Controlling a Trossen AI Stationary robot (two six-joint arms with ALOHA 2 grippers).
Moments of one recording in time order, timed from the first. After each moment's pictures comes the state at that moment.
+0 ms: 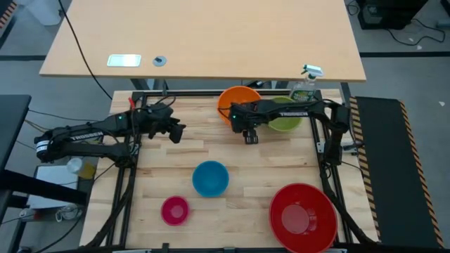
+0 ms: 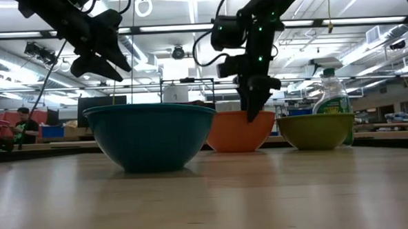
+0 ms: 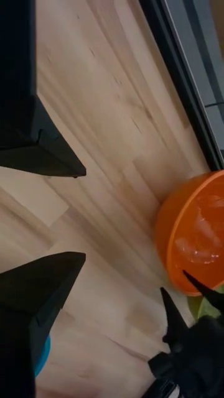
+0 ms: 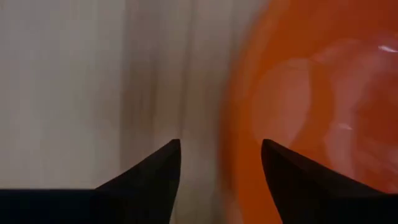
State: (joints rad) left arm 0.31 0.86 0.71 -0.51 -0.18 -0.50; right arm -0.28 1.88 1.41 -0.83 0.16 -0.42
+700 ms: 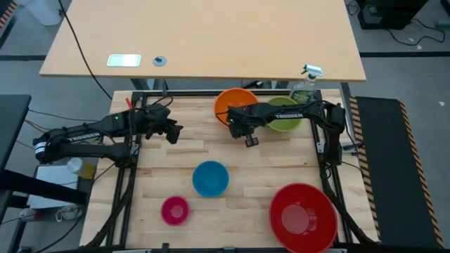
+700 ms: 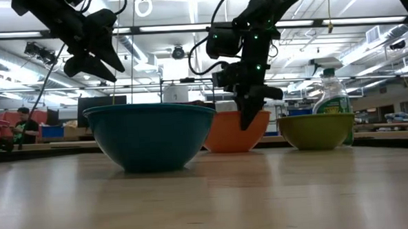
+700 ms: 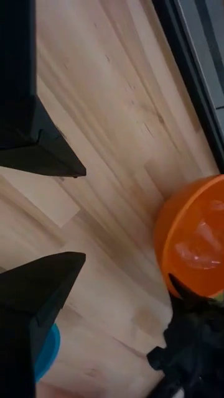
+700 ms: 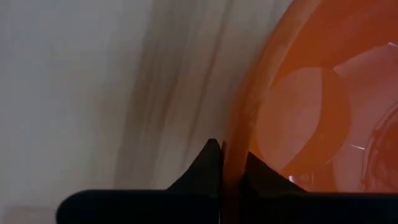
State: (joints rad) left arm 0.31 0.82 0.72 -0.58 -0.17 -0.53; right arm -0.27 1.92 1.41 -0.80 0.15 -0.58
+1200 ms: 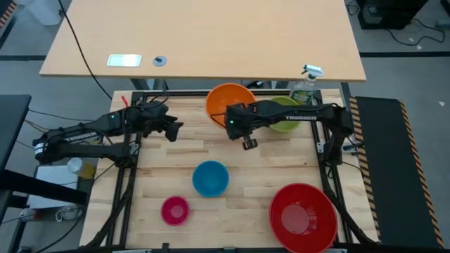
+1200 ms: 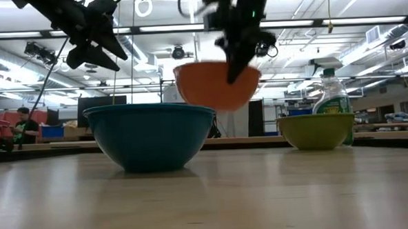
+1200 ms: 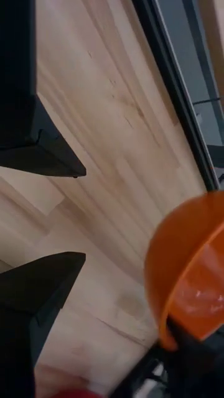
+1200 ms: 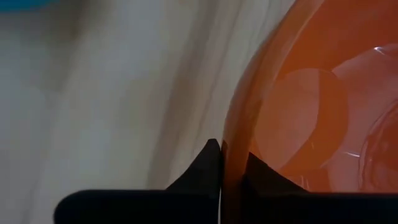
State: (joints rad) left arm 0.31 0.80 0.76 -0.57 -0.17 -0.53; right arm -0.13 1.84 1.69 -1.05 0.18 -0.50
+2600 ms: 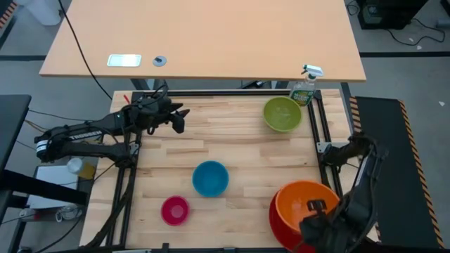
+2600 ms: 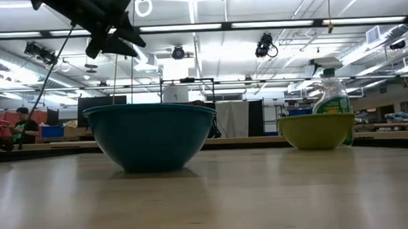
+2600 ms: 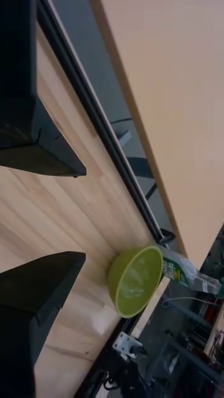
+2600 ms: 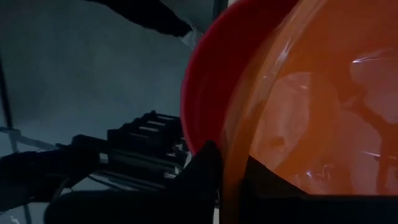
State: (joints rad) left arm 0.31 0.87 0.76 -0.27 -0.33 -0.37; right arm 0.99 1.75 1.87 -1.43 -0.15 0.93
